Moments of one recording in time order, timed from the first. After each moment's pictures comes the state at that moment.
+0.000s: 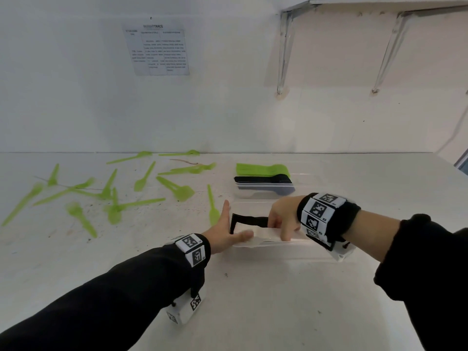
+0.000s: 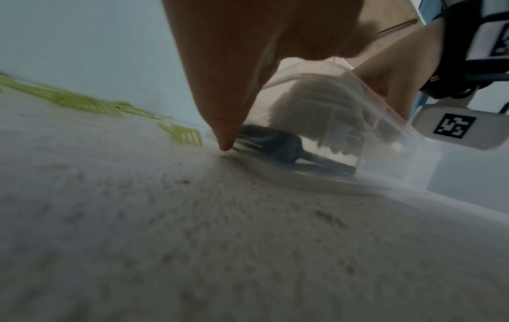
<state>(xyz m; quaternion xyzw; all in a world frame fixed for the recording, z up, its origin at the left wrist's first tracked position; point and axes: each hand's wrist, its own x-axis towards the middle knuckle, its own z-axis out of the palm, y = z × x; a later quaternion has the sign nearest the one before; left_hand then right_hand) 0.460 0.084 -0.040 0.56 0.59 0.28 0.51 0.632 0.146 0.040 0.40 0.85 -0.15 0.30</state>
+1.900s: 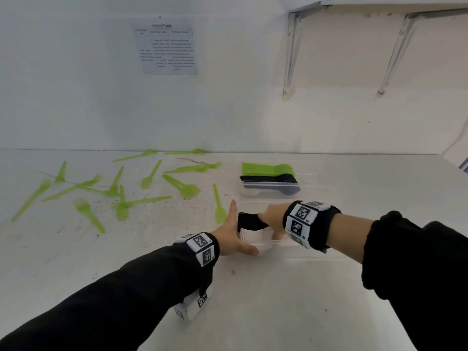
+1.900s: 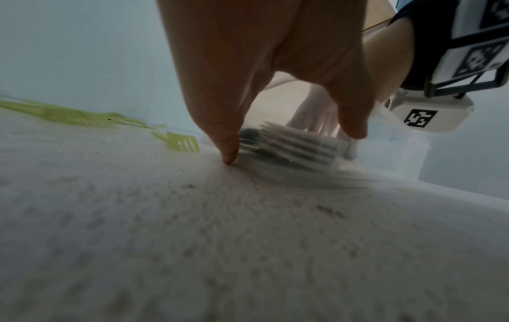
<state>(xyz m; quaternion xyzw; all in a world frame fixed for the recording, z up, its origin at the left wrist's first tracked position) 0.455 0.084 -0.052 0.59 0.60 0.22 0.49 0.594 0.155 -0.014 0.40 0.85 0.04 0.33</state>
